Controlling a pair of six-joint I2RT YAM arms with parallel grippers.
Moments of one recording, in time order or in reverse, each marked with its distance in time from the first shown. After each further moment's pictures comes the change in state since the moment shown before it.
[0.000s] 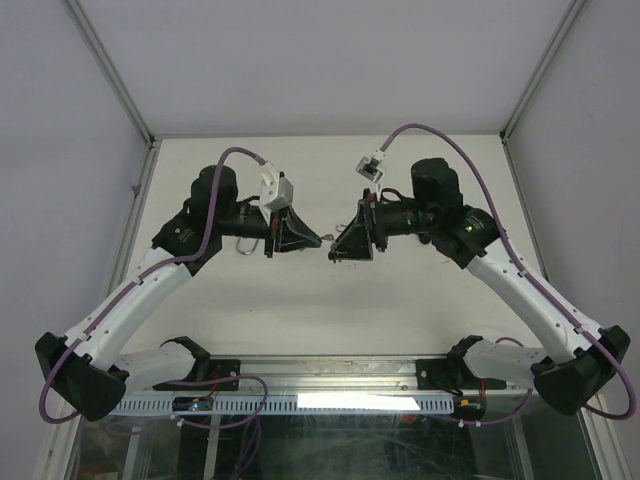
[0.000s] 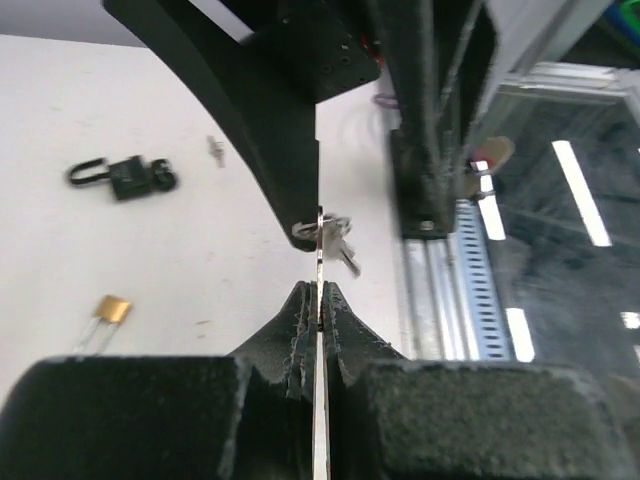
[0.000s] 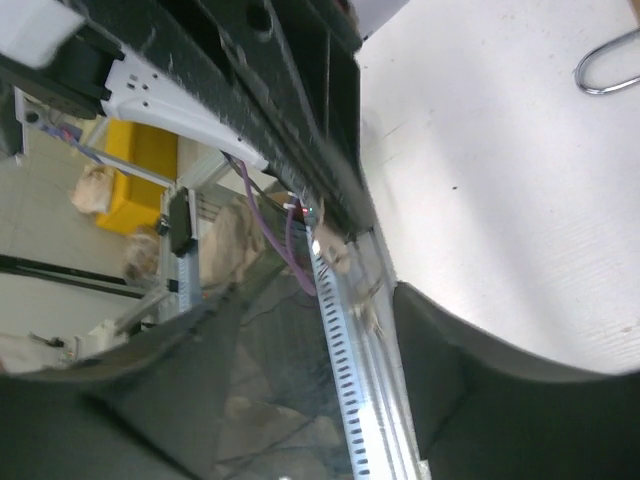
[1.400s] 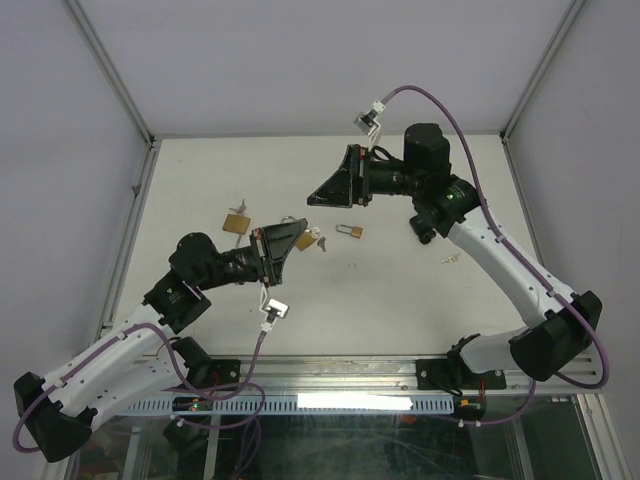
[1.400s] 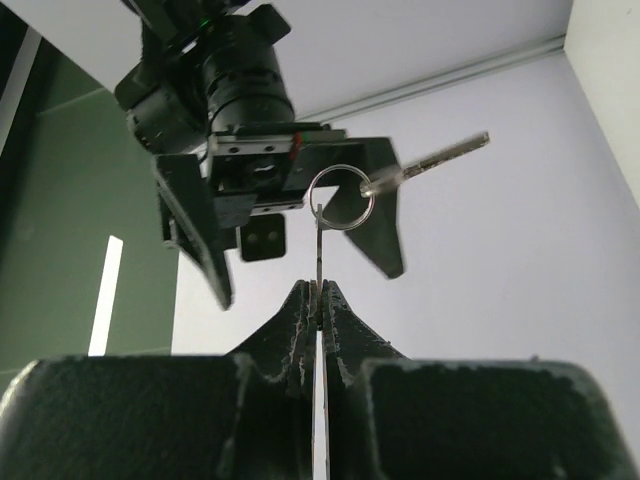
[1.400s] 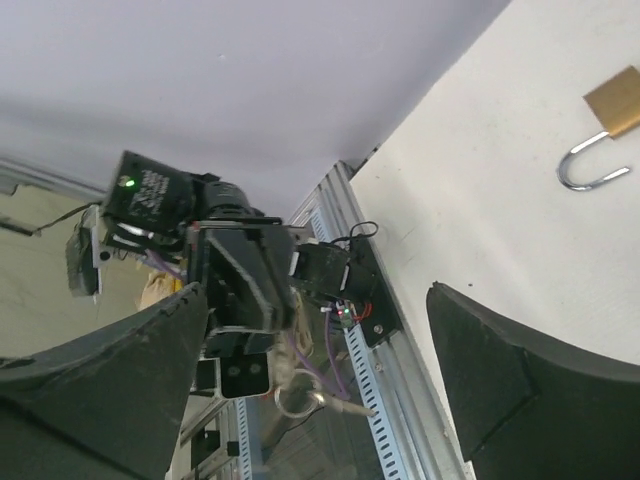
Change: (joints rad) left arm -0.171 -0.375 -0.445 0.418 -0.468 1.806; right arm -0.048 0.203 0.177 0.190 0.082 0.316
